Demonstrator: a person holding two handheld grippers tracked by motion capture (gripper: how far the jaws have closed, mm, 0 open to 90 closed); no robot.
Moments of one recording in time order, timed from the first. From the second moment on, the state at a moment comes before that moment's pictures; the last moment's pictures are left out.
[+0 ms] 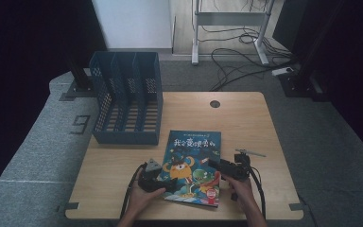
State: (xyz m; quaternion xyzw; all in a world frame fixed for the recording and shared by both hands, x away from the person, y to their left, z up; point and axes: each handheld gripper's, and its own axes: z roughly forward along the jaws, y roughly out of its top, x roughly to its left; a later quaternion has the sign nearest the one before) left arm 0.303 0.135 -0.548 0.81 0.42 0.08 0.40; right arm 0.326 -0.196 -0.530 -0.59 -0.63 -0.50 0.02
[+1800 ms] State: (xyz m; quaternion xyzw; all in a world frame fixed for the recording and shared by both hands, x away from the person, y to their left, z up) left arm 0.305 0.141 -0.548 0.81 0.42 0.06 0.41; right arm 0.339 -0.185 -0.537 -0.55 -0.66 -0.51 0.00
